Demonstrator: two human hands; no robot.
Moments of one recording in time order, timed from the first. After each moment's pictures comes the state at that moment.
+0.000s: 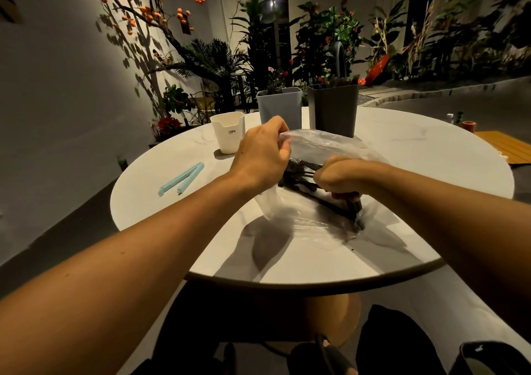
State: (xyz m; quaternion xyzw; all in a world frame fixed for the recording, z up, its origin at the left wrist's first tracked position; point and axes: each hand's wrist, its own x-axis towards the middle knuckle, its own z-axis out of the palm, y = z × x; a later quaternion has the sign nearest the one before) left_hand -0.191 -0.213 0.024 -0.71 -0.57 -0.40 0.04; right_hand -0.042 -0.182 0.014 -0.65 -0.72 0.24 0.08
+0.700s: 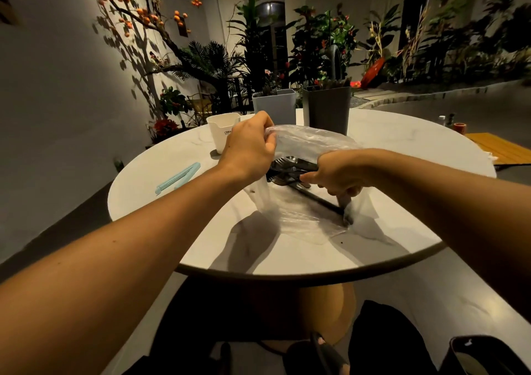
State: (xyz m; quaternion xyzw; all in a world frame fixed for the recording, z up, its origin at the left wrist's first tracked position) left_hand -0.198 -0.217 0.032 -0.69 -0.60 -0.40 0.06; right_hand -0.034 -0.200 0.029 -0.61 -0.76 0.22 0.01
